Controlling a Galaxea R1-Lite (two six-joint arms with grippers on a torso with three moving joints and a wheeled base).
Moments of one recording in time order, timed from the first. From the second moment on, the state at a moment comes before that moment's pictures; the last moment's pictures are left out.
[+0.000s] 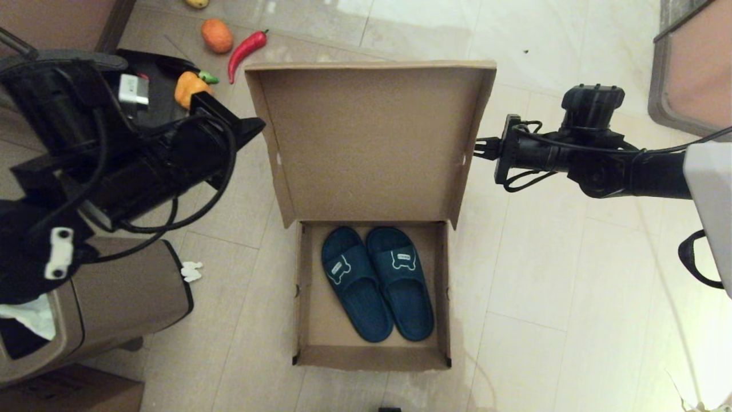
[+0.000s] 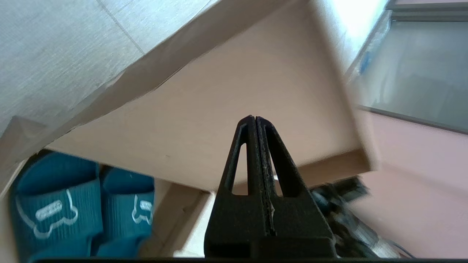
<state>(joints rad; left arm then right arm) -0.35 1.59 -1.05 -0.70 -0.07 -0.86 0.09 2.25 -1.92 -0.41 1.13 1.68</state>
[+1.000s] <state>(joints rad) -0.15 1.72 -1.23 -0.72 -0.11 -0.97 0.13 1.97 -1.45 -0.41 1.26 1.70</state>
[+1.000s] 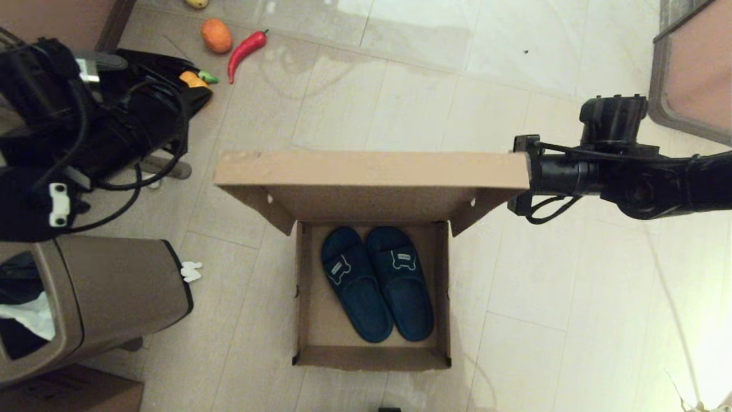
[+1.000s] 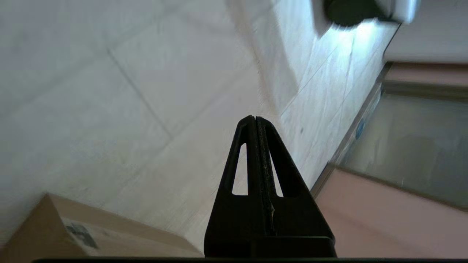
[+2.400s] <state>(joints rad) -0.12 1.49 -0.44 -0.87 0.00 -0.82 0.01 1.12 -0.32 -0.31 0.57 0.40</state>
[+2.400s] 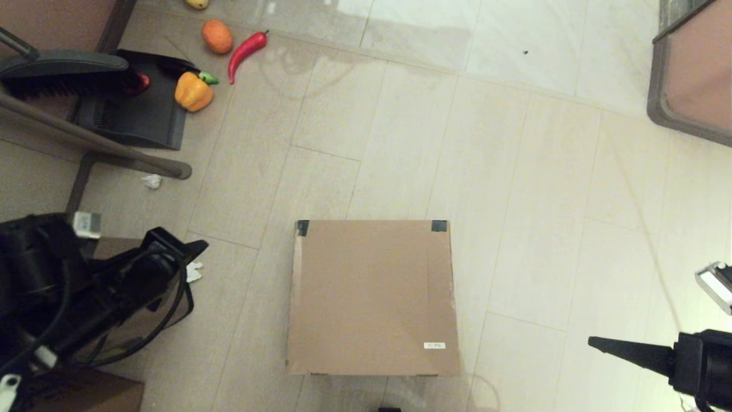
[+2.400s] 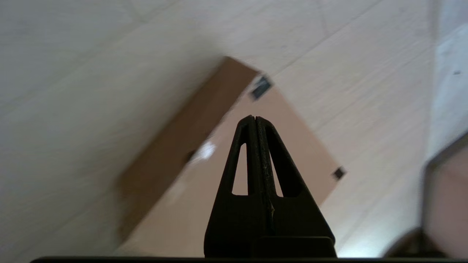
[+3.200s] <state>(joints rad) -0.01 0.56 0.00 -0.07 -0.01 -0.20 0.00 0.54 -0.01 0.04 0.02 0.00</state>
